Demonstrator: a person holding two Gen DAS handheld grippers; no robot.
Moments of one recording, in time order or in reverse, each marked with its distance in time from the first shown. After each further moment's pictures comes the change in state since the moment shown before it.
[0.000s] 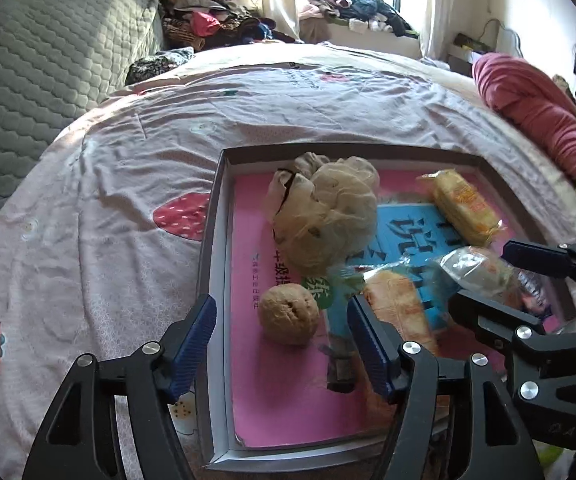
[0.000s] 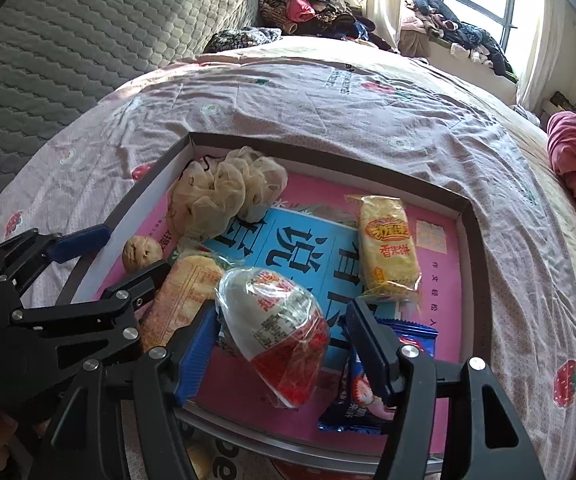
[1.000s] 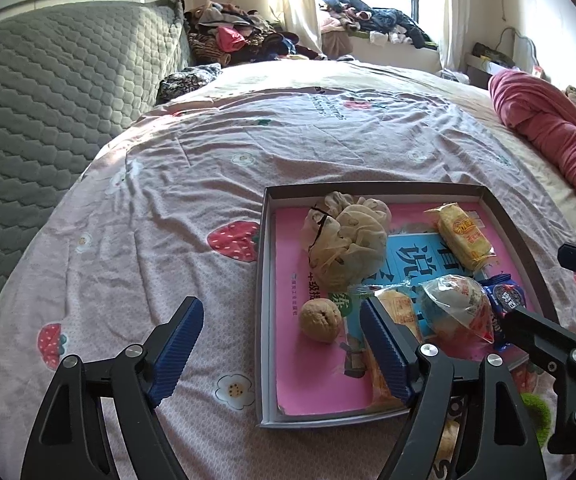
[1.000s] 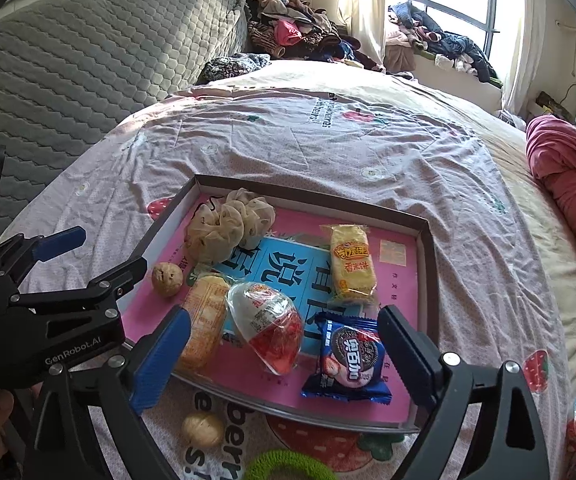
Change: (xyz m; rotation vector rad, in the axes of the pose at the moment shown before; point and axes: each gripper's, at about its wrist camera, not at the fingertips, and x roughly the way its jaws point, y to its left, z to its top) left arm -0.057 0.008 0.013 -0.019 -0.037 0.098; right arm -0.065 -0.005 0.004 0.031 -0.065 -0.014
